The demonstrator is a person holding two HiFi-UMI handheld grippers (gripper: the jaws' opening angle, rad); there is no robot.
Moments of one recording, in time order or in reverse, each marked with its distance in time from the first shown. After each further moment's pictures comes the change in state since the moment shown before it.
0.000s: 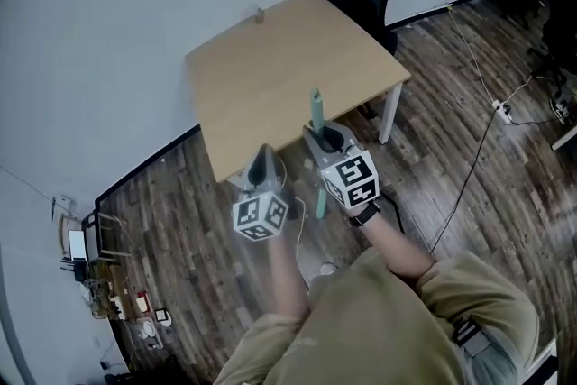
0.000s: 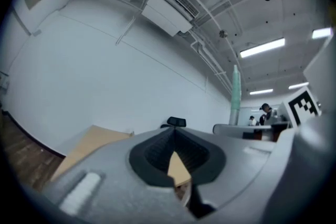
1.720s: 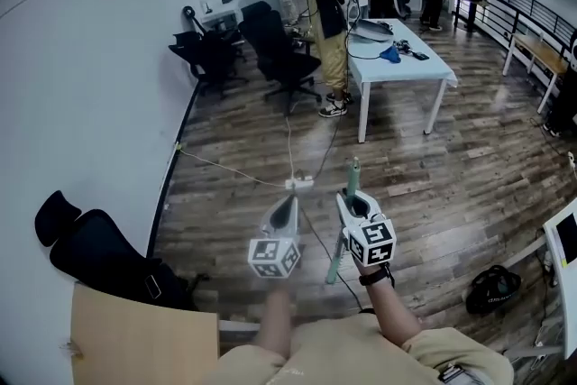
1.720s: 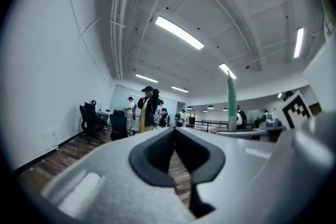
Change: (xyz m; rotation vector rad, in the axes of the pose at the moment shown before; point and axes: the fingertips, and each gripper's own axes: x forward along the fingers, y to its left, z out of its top) left arm 0.507 -0.828 -0.208 -0.059 0.263 -1.440; right arm -0.509 -0.763 0.012 0.054 -0.005 -1.434
